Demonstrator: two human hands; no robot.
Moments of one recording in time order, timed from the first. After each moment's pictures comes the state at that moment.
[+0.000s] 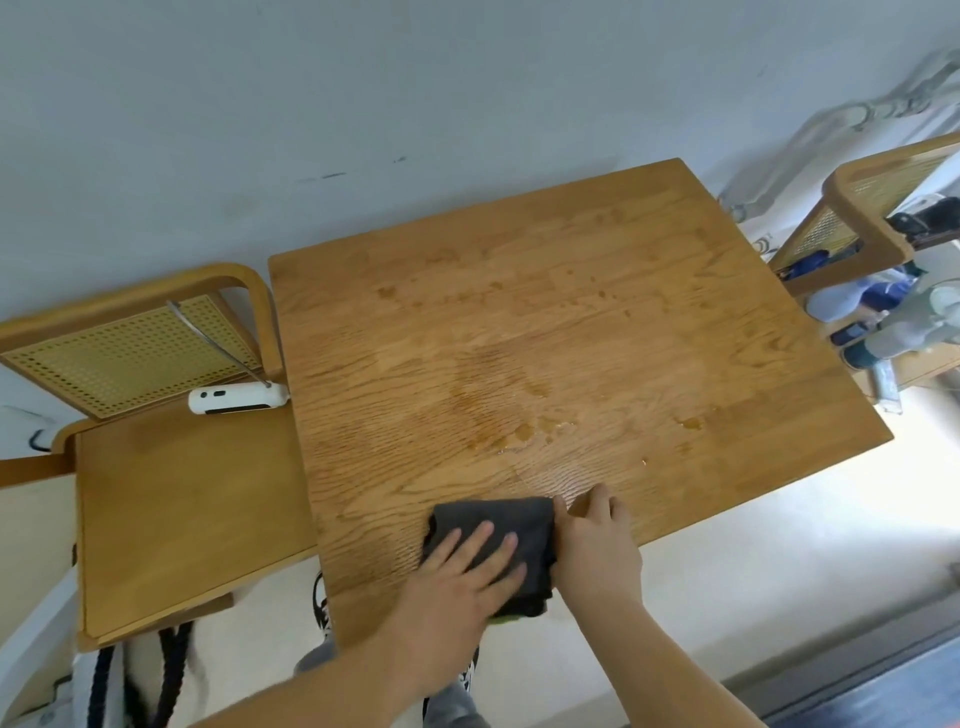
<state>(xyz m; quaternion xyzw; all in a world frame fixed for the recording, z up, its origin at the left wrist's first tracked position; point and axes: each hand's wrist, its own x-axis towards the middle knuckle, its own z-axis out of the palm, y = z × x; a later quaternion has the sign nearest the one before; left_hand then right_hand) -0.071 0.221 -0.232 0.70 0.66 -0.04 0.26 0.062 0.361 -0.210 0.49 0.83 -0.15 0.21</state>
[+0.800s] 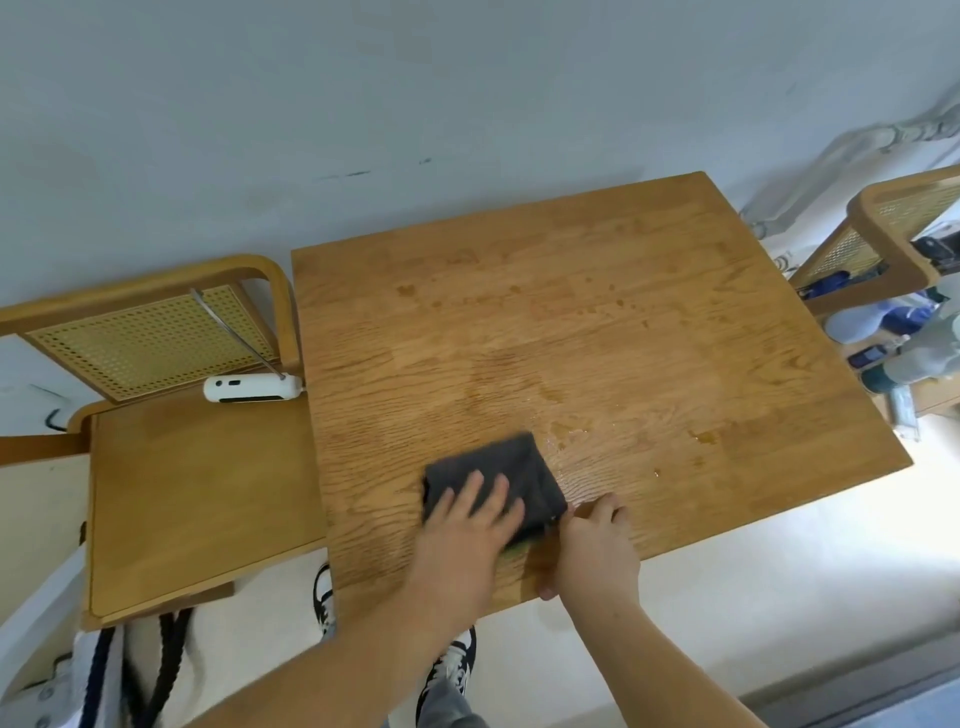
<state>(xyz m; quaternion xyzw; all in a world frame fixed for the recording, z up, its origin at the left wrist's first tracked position) -0.078 0.259 -0.240 0.59 0.77 -0.02 0.23 0.046 0.362 -0.213 0.50 0.81 -0.14 0.28</state>
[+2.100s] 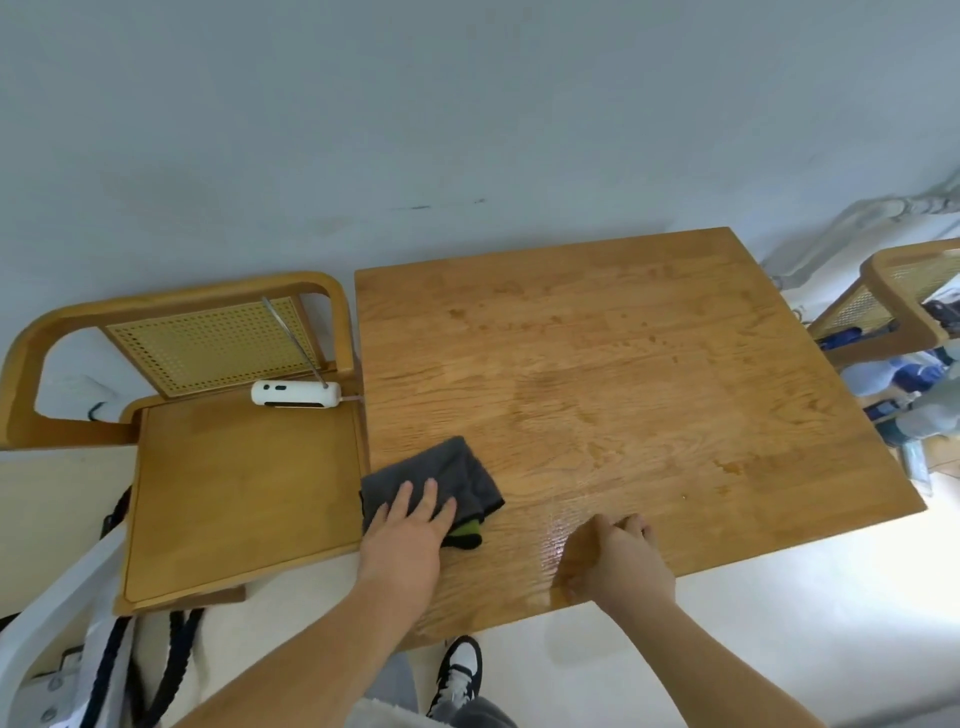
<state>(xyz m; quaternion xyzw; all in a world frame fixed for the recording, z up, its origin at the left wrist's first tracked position) -0.148 0.186 -0.212 0.45 0.85 -0.02 0.26 0.043 0.358 -0.202 0.52 0.80 -0.20 0.24</state>
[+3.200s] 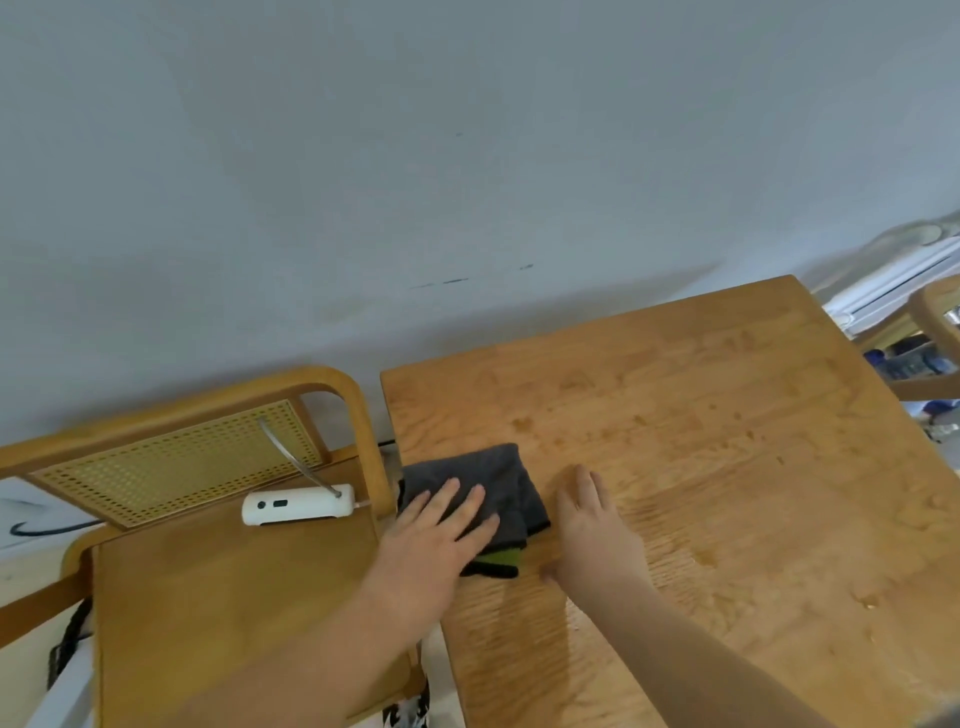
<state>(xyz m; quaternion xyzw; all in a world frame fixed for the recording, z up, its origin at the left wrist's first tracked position) -0.397 0.276 -0.245 0.64 0.73 -0.01 0.22 -0.239 0.414 -0.199 0.43 0.85 -0.15 0.26</state>
